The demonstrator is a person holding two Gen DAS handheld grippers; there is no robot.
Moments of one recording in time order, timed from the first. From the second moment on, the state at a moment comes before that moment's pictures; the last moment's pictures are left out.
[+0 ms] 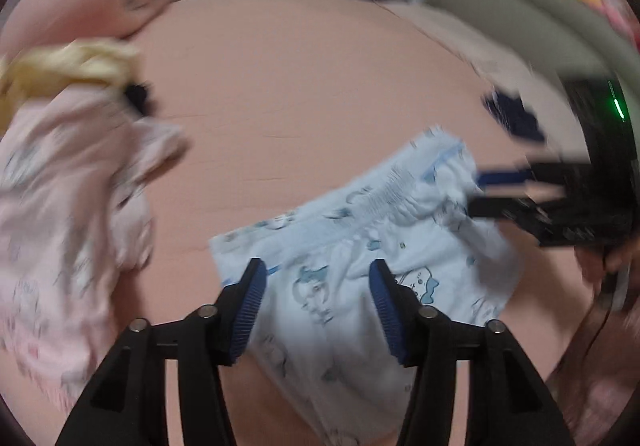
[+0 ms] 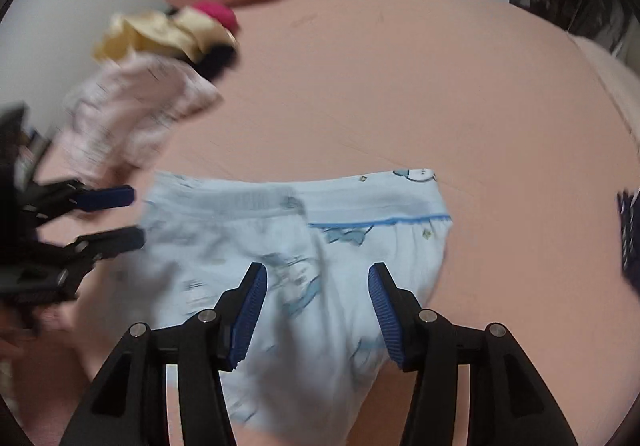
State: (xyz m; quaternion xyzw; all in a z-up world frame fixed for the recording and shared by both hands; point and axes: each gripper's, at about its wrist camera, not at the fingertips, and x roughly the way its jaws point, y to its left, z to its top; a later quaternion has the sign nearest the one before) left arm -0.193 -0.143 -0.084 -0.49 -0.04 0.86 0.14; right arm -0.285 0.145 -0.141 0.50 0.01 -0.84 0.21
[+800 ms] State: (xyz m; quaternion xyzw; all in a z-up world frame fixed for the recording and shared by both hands) left arm -0.179 -0.112 -0.107 -0.52 -0.08 0.84 0.12; right arm -0.300 0.160 -0.158 0.55 -0.11 -0.81 0.17
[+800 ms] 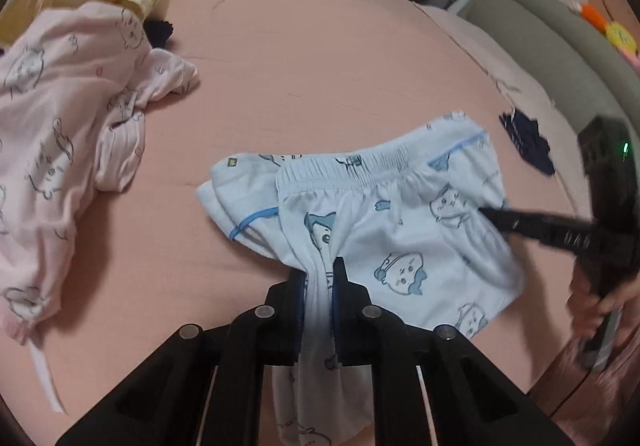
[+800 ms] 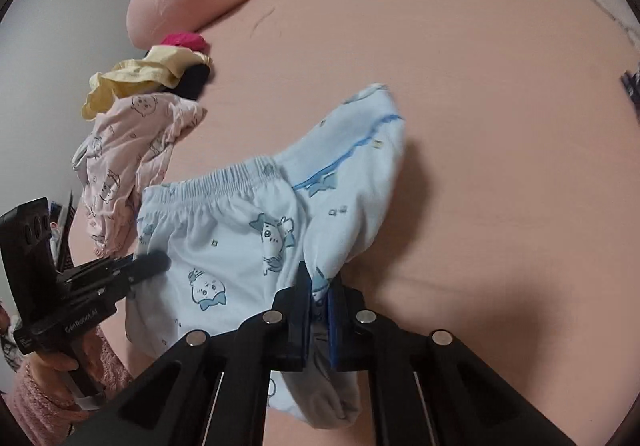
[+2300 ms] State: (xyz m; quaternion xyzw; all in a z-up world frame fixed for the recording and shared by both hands) left arm -0.148 0.153 0.007 -0.44 0.09 0.83 0.33; right arm -0.129 0.336 -0.005 0.48 -0.16 -0.86 0.08
